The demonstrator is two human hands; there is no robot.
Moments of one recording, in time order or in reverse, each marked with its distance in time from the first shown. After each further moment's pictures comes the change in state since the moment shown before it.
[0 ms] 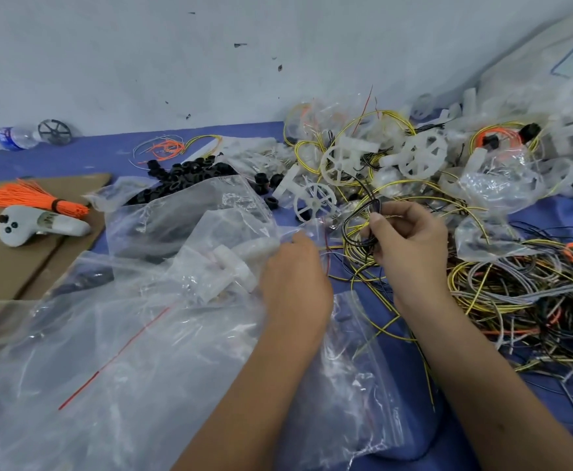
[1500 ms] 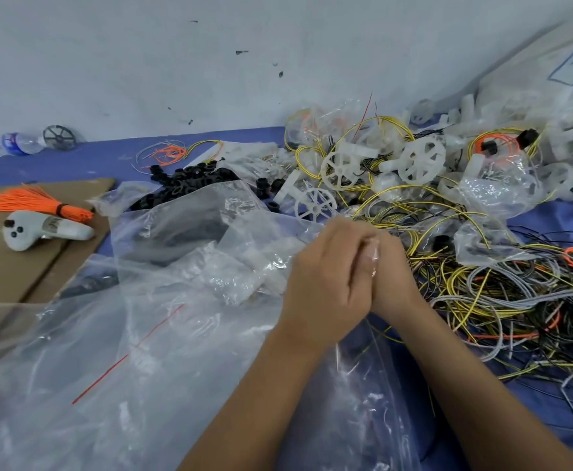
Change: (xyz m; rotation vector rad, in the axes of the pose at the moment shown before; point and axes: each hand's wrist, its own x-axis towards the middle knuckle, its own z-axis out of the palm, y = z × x) left_hand -0.015 0.017 -0.016 -0.675 0.446 0.626; right_hand -0.006 0.010 0.002 -0.502 -0.461 -0.296
